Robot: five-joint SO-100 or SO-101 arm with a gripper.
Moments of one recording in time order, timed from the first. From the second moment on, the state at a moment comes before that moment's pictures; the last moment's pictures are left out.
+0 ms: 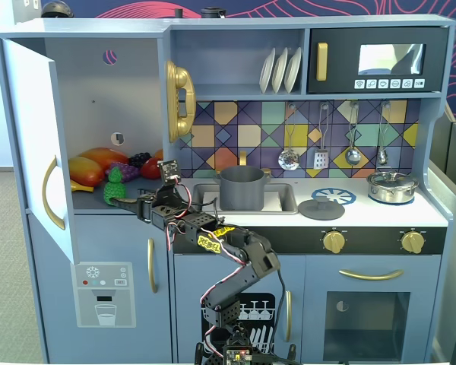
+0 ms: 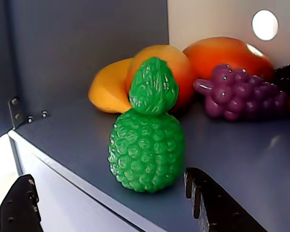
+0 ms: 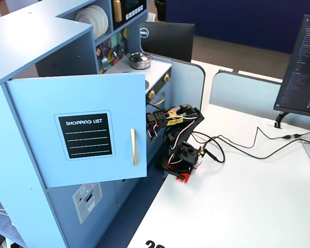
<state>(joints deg) -45.8 133.9 134.0 -11.8 -89.6</state>
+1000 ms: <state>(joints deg) -45.4 101.8 109.9 -17.8 -91.2</state>
